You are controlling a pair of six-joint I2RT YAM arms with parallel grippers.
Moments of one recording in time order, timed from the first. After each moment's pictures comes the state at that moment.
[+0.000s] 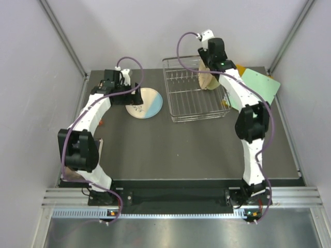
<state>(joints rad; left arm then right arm) -0.12 1.65 1.42 -0.59 0.25 -0.10 0.31 2.26 2.24 -0.32 0.37 -0.40</state>
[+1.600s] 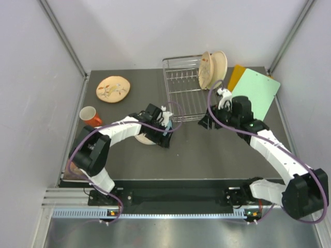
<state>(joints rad) -0.55 1.68 1.02 -0.46 0.31 -0.04 0.34 1.16 0.88 -0.23 -0.41 0.19</state>
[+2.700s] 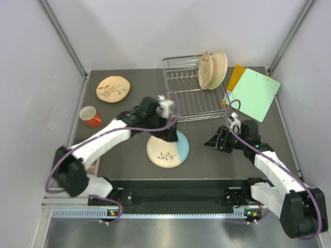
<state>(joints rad) -0.72 1.47 1.15 -0.58 0.39 -0.26 0.17 0.92 0.44 -0.24 -0.63 0.56</state>
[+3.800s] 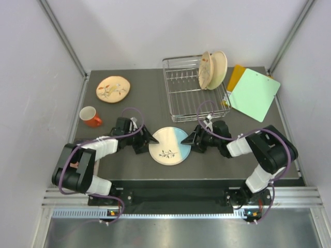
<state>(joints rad) -0.27 1.42 0.53 -0.03 0.54 -0.86 0.47 1.66 0.44 0.63 -0.61 1.05</state>
